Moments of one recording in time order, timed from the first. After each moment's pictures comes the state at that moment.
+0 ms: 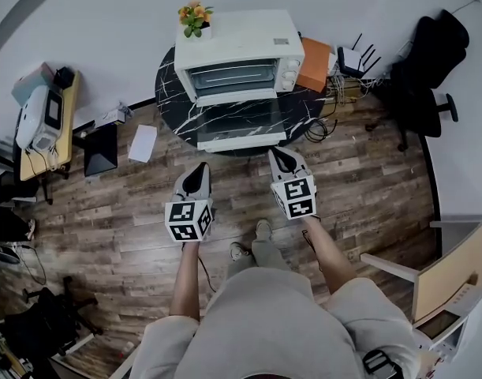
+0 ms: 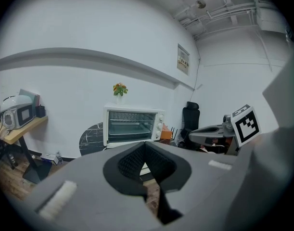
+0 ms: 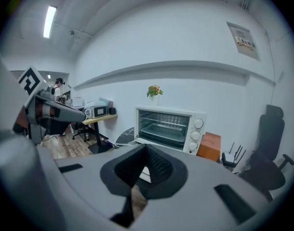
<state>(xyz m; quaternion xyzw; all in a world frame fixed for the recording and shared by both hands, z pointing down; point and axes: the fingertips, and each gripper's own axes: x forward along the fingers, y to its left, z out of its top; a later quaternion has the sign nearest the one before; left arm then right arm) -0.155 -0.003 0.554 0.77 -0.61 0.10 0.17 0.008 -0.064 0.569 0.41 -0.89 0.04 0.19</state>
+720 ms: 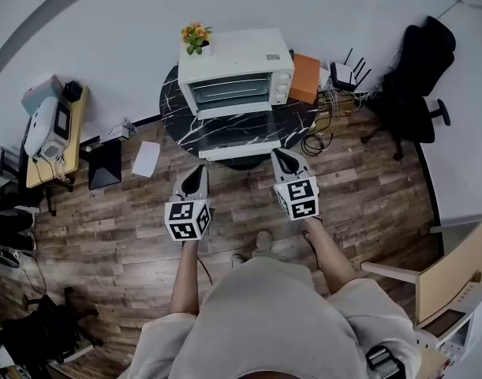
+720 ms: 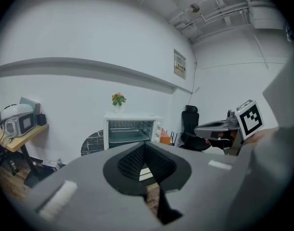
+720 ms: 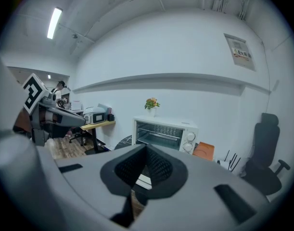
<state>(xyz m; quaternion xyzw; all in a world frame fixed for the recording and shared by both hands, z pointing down) -0.152 0.011 0.517 0.77 -0.61 0.09 0.14 0.028 -0.048 0.513 0.42 -0.89 0.02 0.16</state>
